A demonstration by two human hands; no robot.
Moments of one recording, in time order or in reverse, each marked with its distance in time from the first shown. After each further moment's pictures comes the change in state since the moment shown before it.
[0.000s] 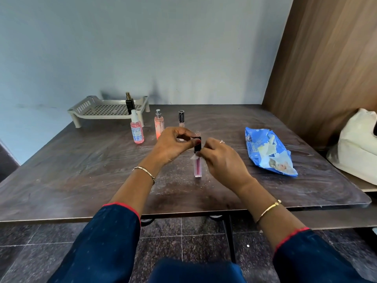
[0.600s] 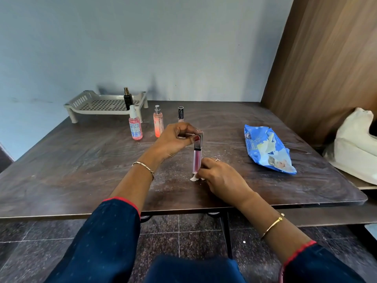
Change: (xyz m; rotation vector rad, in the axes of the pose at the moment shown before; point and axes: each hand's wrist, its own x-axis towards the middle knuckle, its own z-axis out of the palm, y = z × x) left_hand 0.003 -0.001 0.000 -0.087 -0.090 0.018; right_hand -0.033 -0.006 0.014 -0.001 -0.229 -0.091
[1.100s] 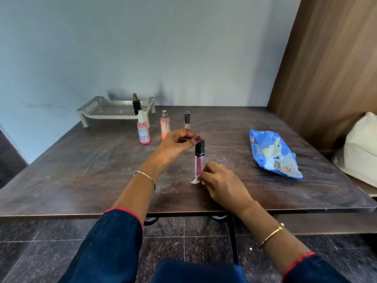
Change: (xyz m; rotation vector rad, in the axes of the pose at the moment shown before) left_hand -0.015 0.000 -0.006 -0.208 0.045 -0.104; right_hand -0.002 -0.011 0.007 0.094 0.110 0.054
